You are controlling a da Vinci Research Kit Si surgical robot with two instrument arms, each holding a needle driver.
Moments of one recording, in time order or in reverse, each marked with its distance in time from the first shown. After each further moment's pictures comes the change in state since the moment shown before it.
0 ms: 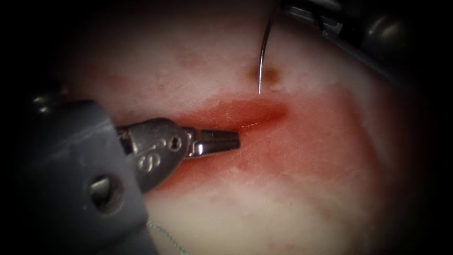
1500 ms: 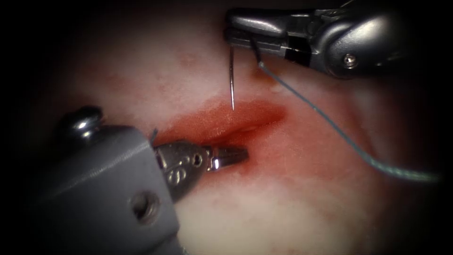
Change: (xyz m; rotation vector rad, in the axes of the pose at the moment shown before) right arm 0.001 -0.002 0.005 0.190 0.064 -0.102; left arm 0.004 -0.003 0.004 -0.063 0.038 -0.132
